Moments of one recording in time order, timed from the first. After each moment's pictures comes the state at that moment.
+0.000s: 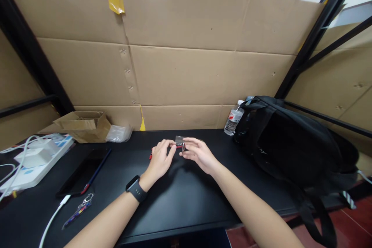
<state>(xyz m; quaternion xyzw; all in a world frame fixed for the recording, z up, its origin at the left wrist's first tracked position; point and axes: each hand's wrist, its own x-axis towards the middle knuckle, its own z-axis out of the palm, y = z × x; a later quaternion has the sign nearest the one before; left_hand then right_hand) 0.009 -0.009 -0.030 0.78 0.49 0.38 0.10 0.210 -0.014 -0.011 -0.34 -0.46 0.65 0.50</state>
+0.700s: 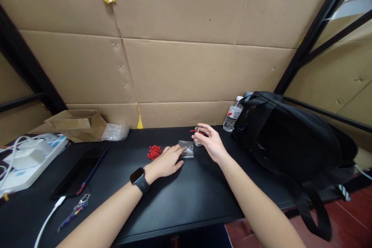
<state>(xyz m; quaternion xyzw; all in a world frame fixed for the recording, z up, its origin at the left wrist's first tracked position) 0.022 0.002 -0.036 0.92 0.34 0.15 0.09 0.248 0.003 0.002 -0.37 -0.49 0.50 0.61</state>
